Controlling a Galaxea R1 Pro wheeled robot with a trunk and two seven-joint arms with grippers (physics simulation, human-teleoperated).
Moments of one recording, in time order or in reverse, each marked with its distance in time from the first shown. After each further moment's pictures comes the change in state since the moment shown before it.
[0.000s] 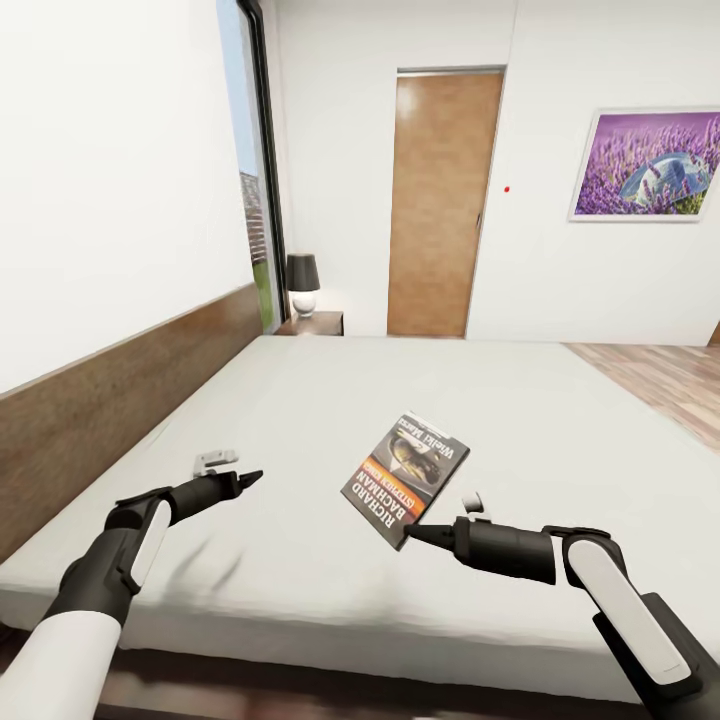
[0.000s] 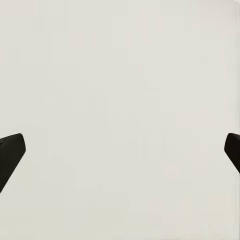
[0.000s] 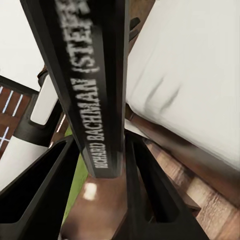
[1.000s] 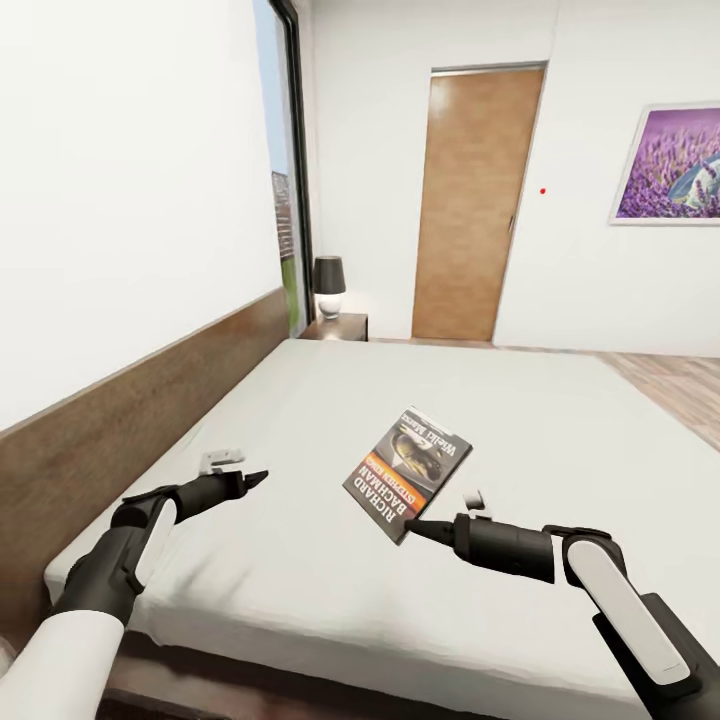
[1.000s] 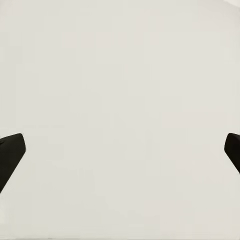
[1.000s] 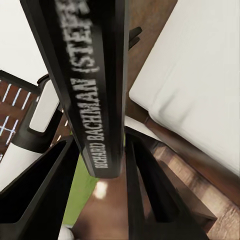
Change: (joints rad) left arm 0.000 -0.001 -0.036 -0.014 -0.003 0.002 0.001; right arm 0.000 -0.001 0.002 0.001 0.002 -0.036 0.003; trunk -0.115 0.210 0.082
